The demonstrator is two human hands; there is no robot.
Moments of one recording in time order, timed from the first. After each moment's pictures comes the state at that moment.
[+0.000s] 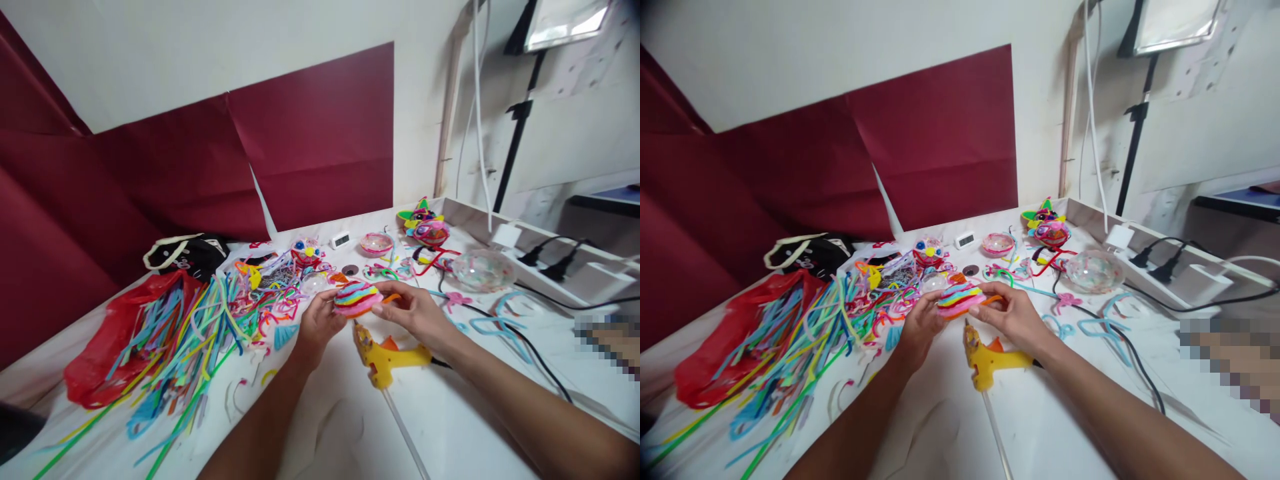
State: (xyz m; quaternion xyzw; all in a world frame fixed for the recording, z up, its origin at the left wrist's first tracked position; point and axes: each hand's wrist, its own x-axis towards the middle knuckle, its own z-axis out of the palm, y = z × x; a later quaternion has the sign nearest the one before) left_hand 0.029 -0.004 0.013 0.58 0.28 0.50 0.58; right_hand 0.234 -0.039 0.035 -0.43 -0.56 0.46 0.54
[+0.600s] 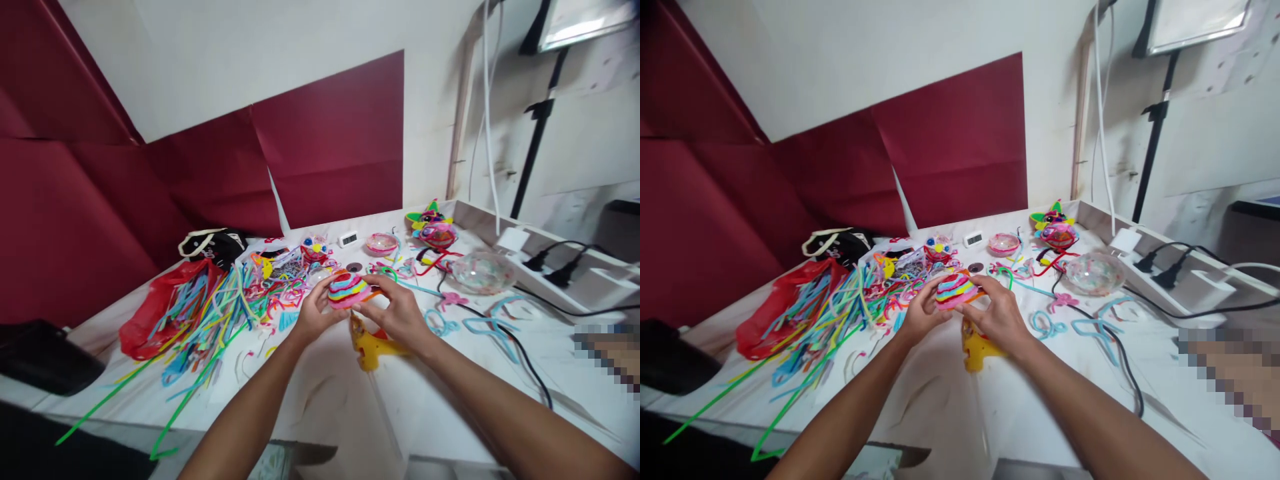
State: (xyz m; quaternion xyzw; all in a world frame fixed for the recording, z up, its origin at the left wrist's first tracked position) left_hand 0.028 -0.001 0.012 0.68 0.30 0.47 0.47; right_hand 0.226 -0.033 0.011 -0.40 -0.68 0.18 0.59
